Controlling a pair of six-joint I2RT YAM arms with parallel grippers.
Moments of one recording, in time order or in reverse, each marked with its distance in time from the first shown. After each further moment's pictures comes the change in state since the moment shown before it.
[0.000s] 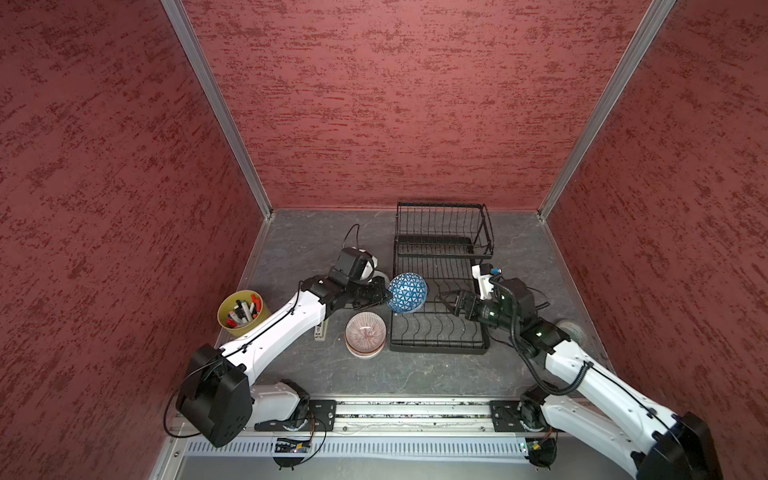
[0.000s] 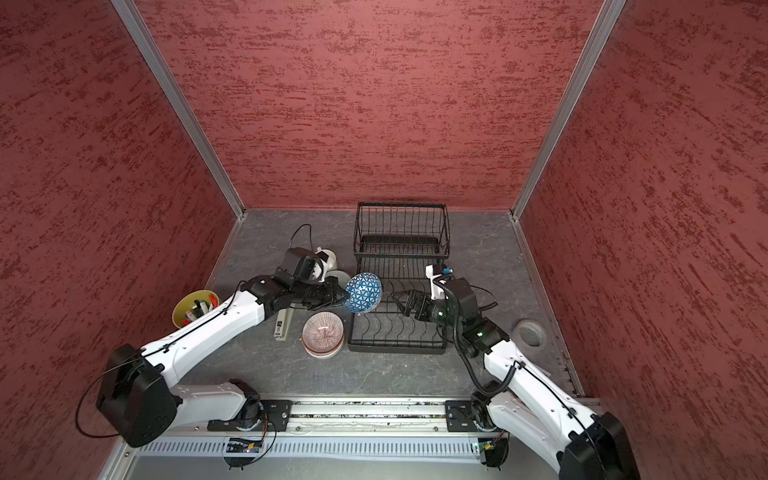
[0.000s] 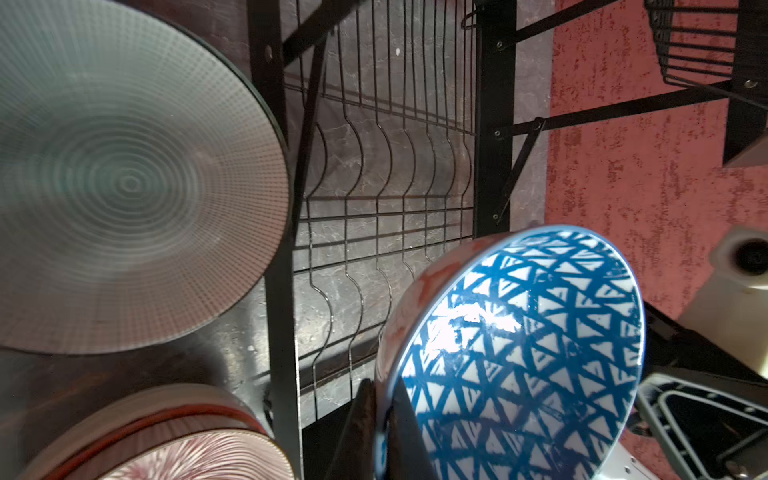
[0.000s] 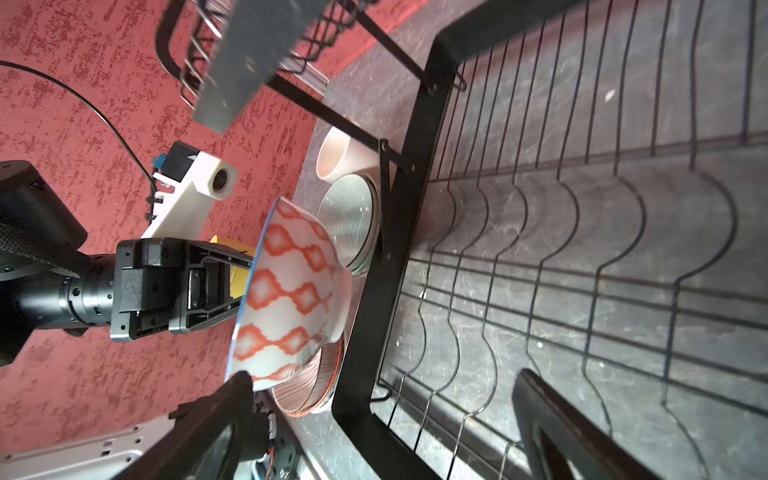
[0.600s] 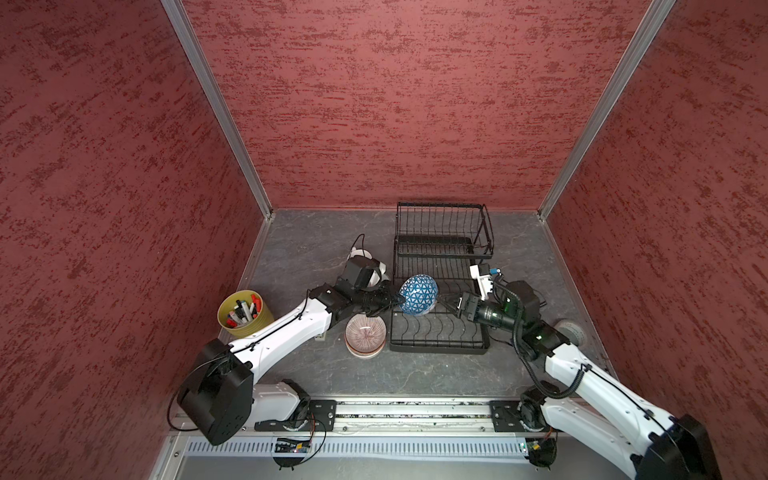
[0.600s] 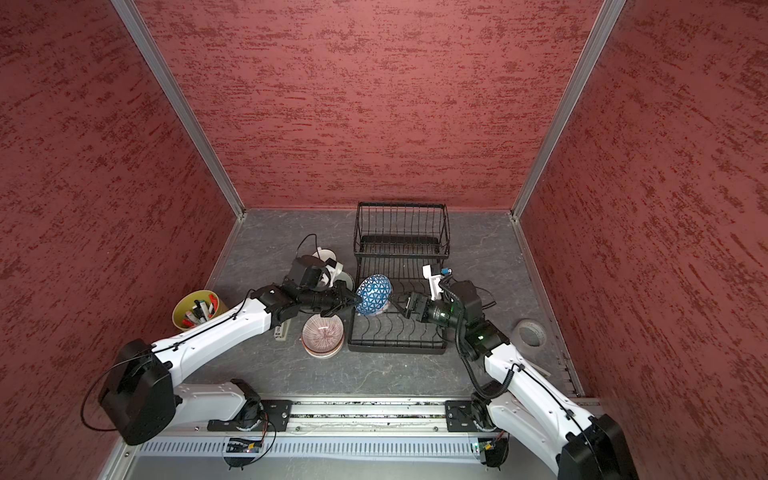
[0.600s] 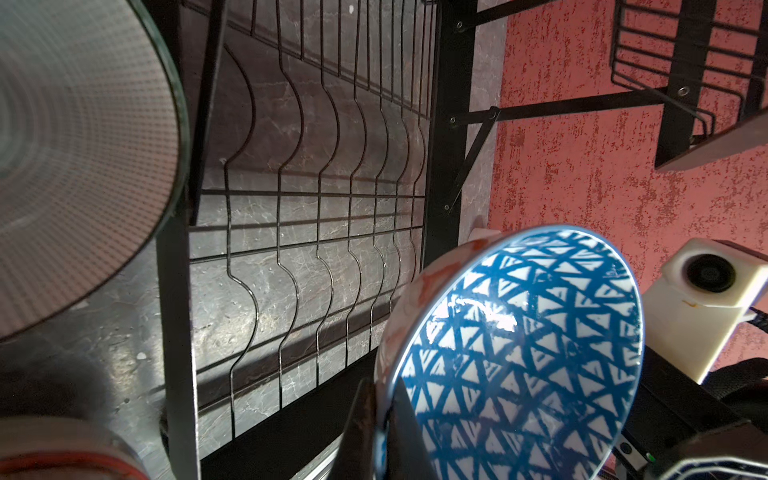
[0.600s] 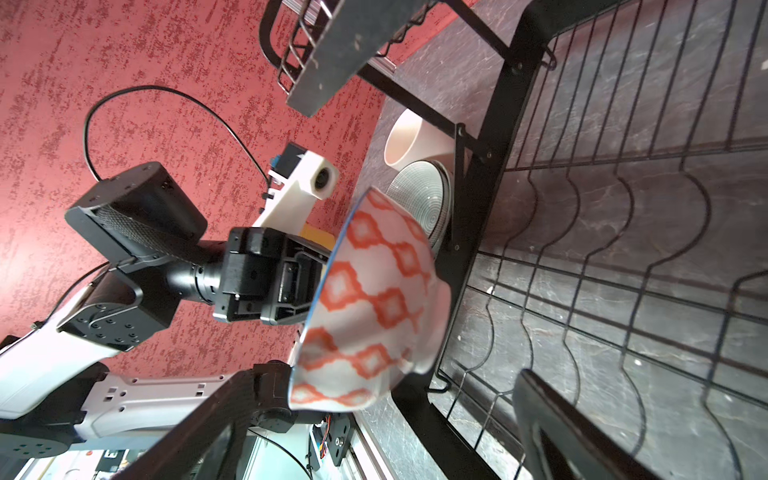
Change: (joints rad) left arm -0.072 0.016 -0.091 0.222 0.060 -0.203; right arm -0.016 -0.011 -0.034 0.165 -0.158 0.074
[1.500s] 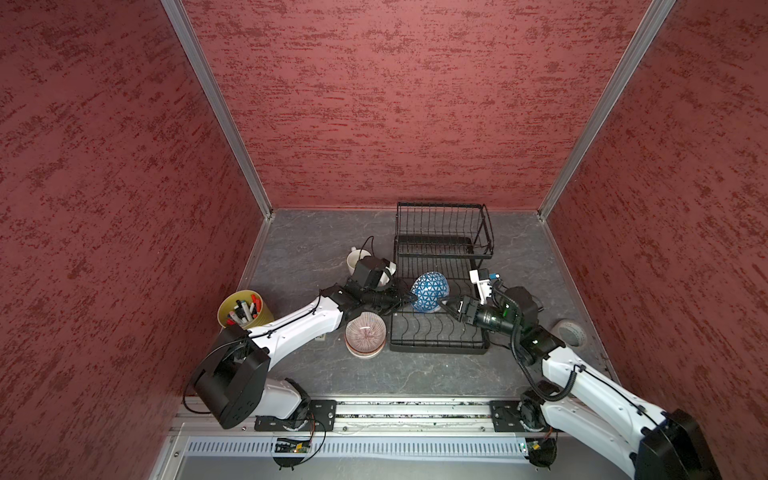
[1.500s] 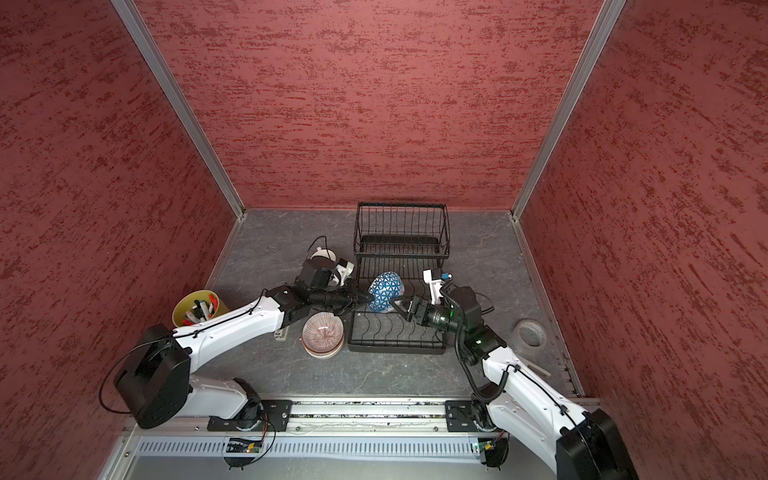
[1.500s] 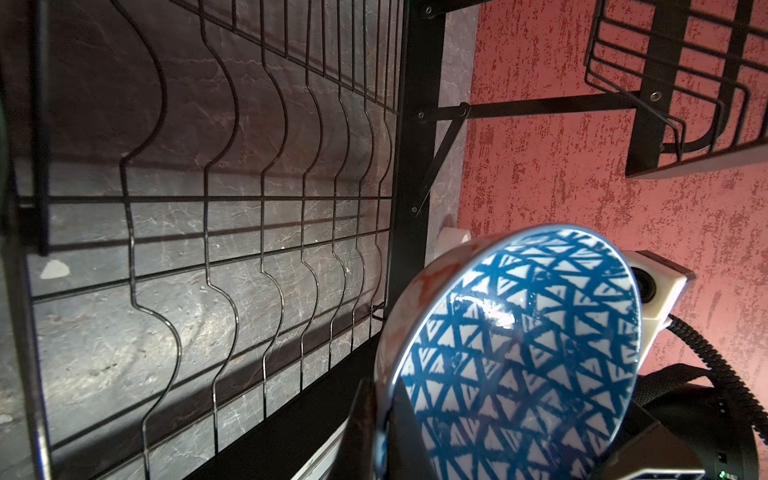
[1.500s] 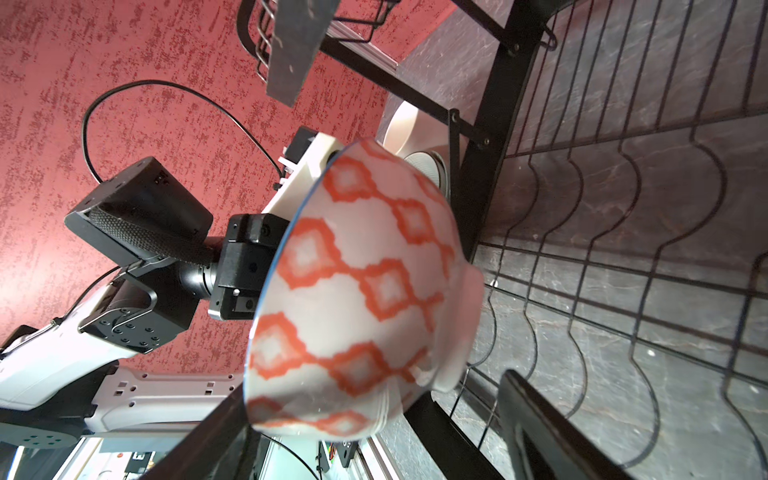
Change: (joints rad) left arm -0.040 0.085 -0.001 0.180 0.032 -0.105; right arm -0.001 0.013 -0.090 0.141 -0.003 0.071
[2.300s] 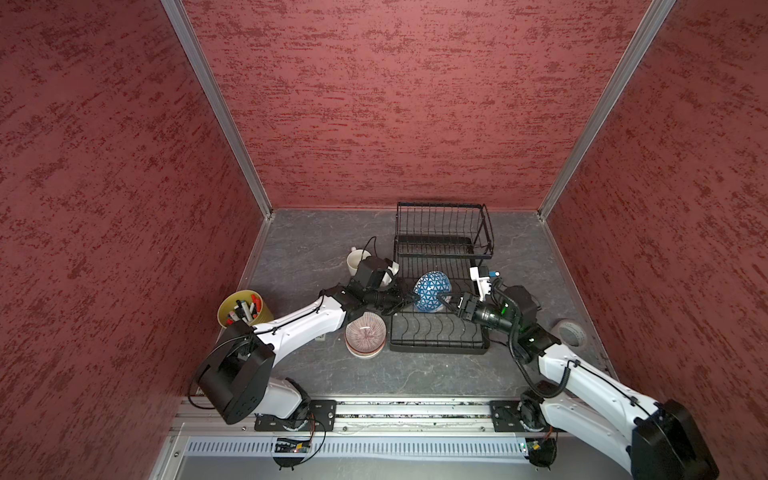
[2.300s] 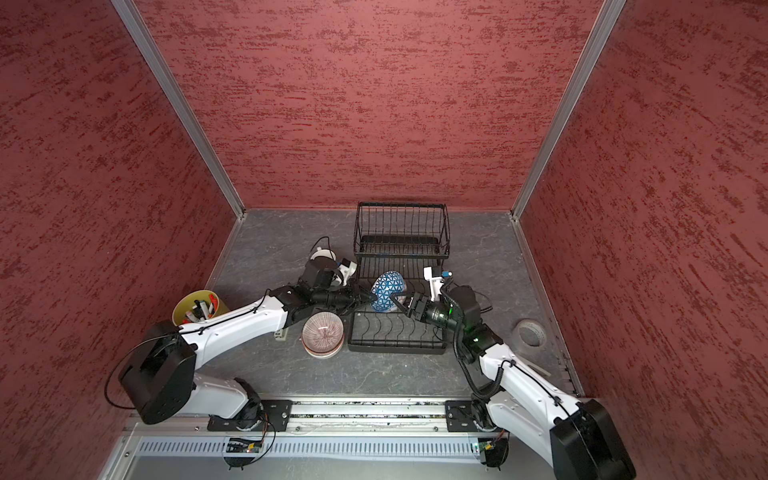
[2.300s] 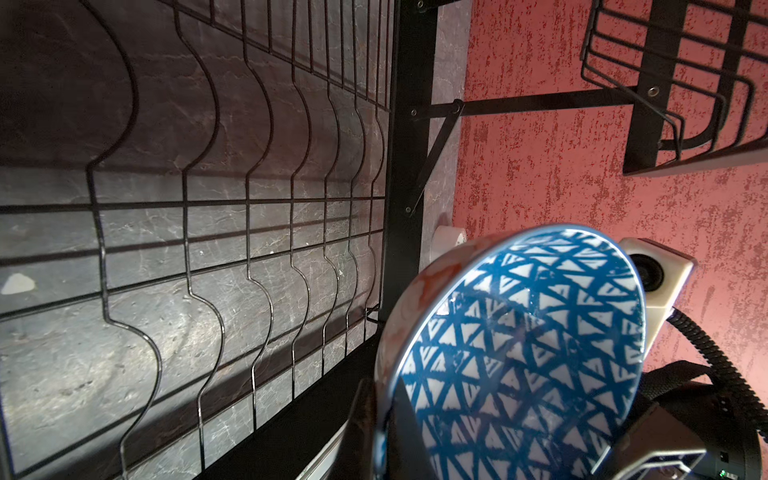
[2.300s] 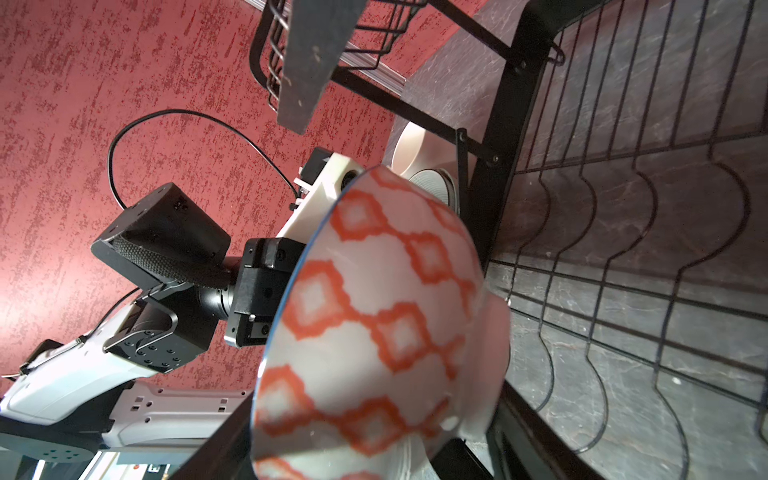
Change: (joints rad) left arm -0.009 0.029 0.000 0.045 0.008 -0.007; right arm 0.000 0.044 -0.004 0.095 0.003 0.045
